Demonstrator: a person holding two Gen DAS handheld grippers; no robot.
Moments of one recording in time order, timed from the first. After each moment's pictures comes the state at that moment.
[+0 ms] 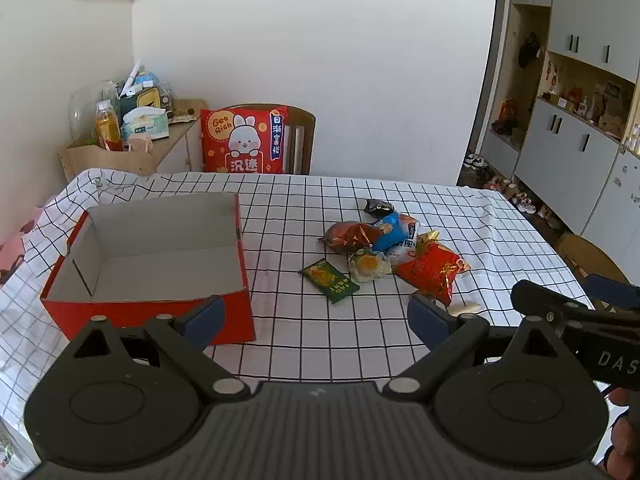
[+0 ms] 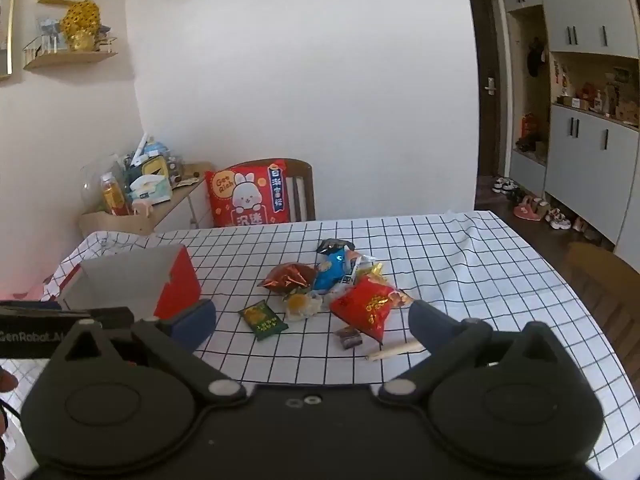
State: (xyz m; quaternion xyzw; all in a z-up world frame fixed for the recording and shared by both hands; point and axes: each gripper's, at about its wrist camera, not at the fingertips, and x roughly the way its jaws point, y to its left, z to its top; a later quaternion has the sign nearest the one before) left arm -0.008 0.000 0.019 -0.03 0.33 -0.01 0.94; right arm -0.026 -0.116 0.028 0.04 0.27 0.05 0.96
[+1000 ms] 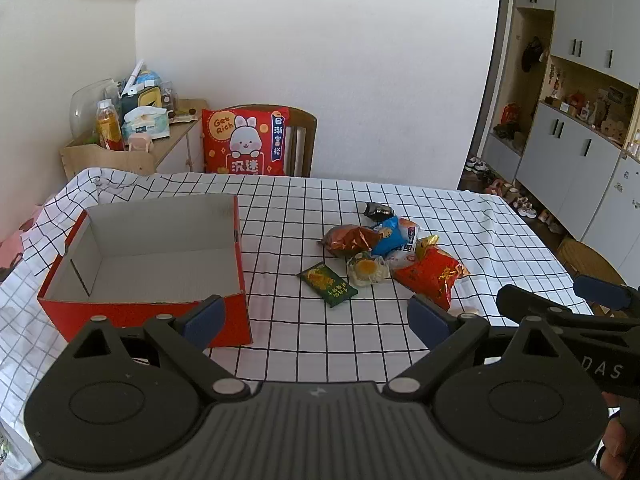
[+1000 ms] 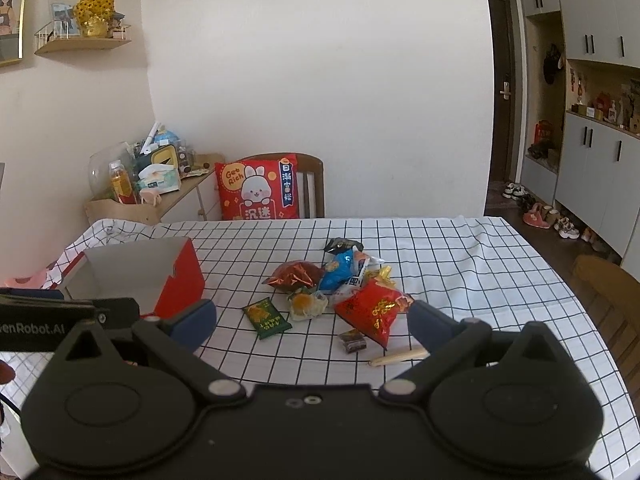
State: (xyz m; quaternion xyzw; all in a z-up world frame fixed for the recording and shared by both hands) left arm -0.005 -0.003 0.020 -0.03 0.32 0.00 0.95; right arm -0.017 -0.114 0.028 0.03 0.28 0.06 0.96
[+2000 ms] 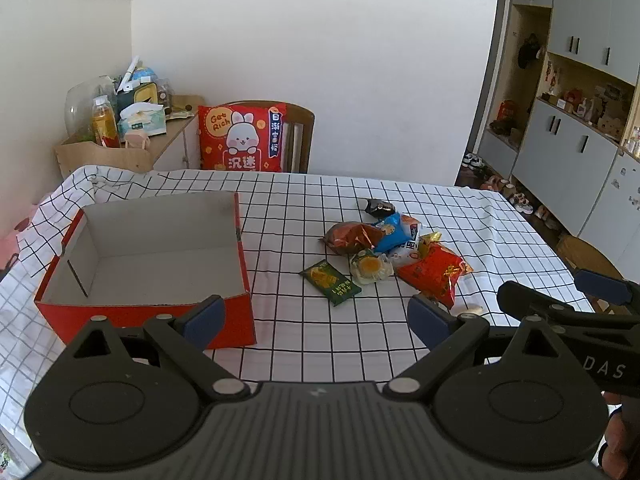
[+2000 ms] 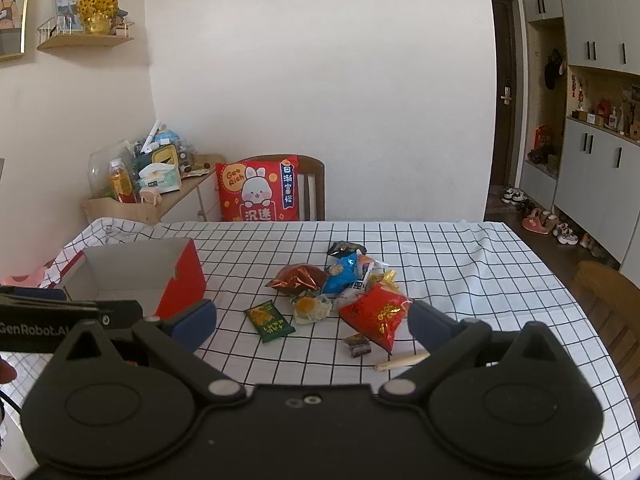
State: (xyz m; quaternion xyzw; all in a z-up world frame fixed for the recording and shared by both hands) left arm 0.004 0.010 0.016 -0.03 0.33 -0.01 0.94; right arm -0.013 -0.103 0.027 0.02 0.27 0.06 0.96
